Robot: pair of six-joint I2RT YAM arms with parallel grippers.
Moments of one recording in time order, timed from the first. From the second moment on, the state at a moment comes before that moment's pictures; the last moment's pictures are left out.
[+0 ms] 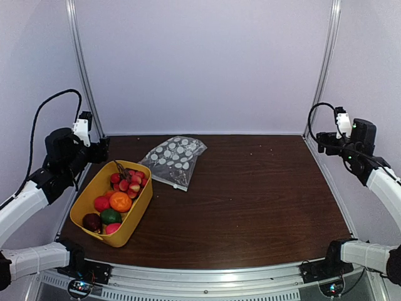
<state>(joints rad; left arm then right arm) -0.33 0.87 0.71 -0.02 -0.28 0.03 -0.05 0.95 0.83 -0.13 0.03 -0.09</state>
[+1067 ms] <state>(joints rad) -0.63 2.01 1.75 -0.39 -0.18 -0.15 0.10 1.01 0.71 -0.22 -0.33 -0.40</state>
